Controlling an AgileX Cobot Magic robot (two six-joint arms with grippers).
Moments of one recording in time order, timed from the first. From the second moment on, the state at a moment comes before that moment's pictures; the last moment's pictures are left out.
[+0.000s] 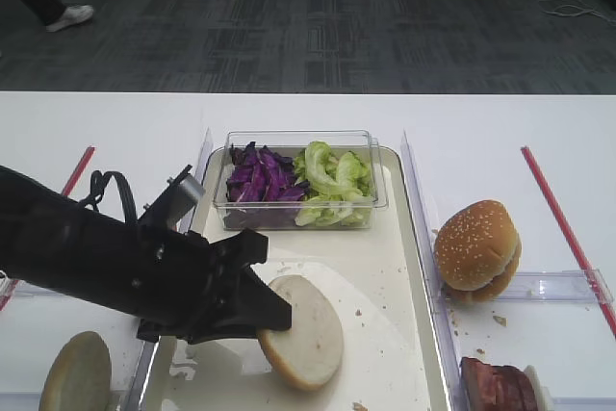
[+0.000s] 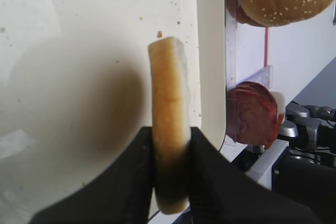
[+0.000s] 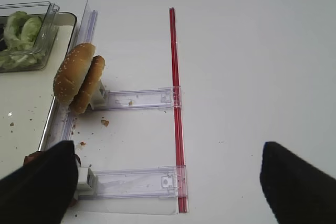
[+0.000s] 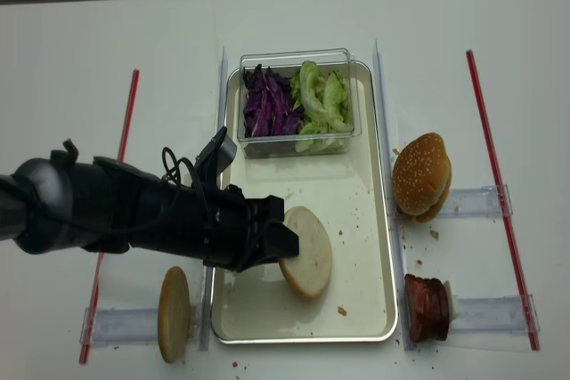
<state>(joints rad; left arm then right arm) -0.41 1.70 -0.63 -1.62 0.80 1.04 -0.02 -0.03 -0.47 0.03 1.14 0.03</state>
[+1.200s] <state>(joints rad) -0.41 1.77 -0.70 -1.47 0.84 0.87 -0.02 -0.03 -0.47 0.03 1.14 0.02</state>
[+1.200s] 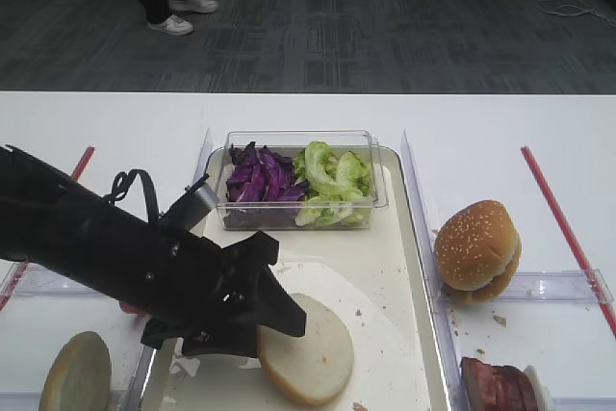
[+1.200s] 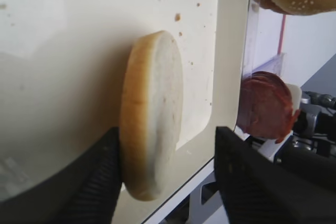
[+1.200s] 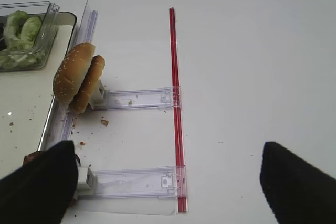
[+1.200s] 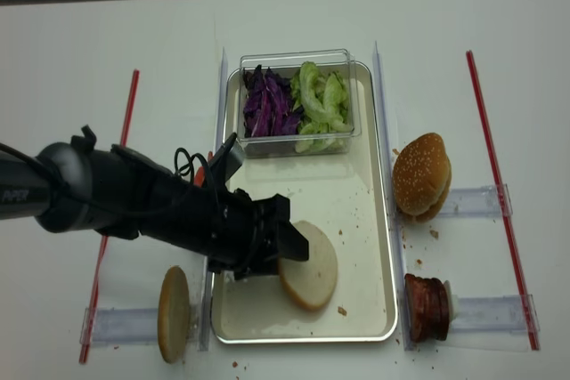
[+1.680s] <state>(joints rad) -0.41 1.71 -0.85 -0.97 0.86 0.47 -0.02 -0.03 -0.47 0.03 1.14 0.02</state>
